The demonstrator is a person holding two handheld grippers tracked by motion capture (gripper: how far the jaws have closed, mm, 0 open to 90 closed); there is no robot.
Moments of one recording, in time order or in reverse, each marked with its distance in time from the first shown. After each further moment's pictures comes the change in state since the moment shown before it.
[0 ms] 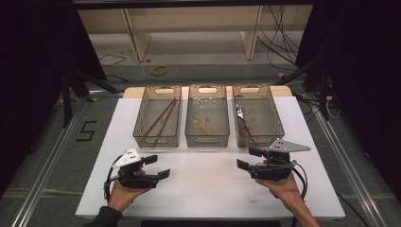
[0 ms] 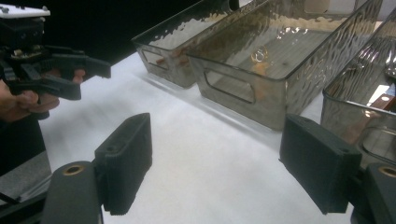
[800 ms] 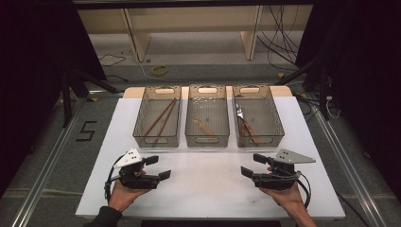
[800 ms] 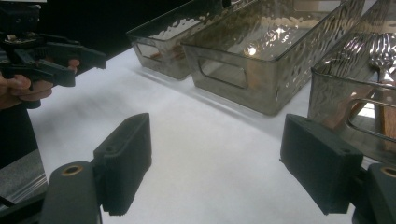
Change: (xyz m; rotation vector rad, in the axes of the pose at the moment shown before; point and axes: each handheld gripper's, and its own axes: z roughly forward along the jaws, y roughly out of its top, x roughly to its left) left arm -0.001 0.000 0.001 0.011 -0.011 0.005; right arm 0.001 -0.023 -0.010 -0.028 -0.032 -0.015
